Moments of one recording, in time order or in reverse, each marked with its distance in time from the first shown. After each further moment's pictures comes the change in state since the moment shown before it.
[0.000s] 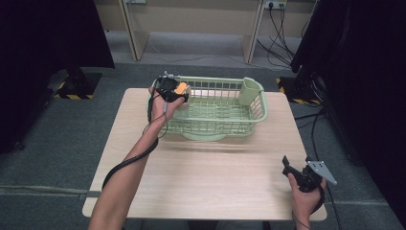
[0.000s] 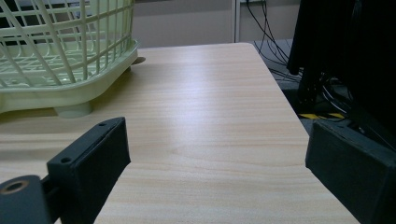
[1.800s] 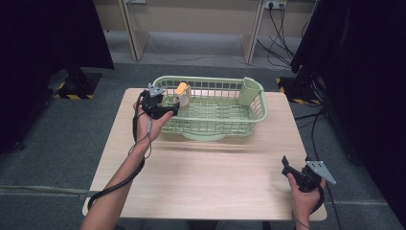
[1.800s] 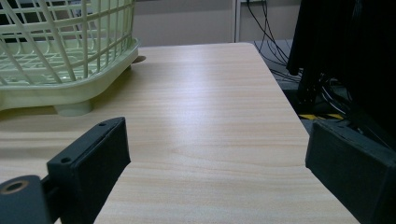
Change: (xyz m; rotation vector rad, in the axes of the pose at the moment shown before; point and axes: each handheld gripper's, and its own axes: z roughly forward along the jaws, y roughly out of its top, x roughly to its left) left arm 0.006 -0.050 -0.055 -0.161 0.005 0.002; right arm 0.001 0.000 0.000 0.002 -0.001 -0.010
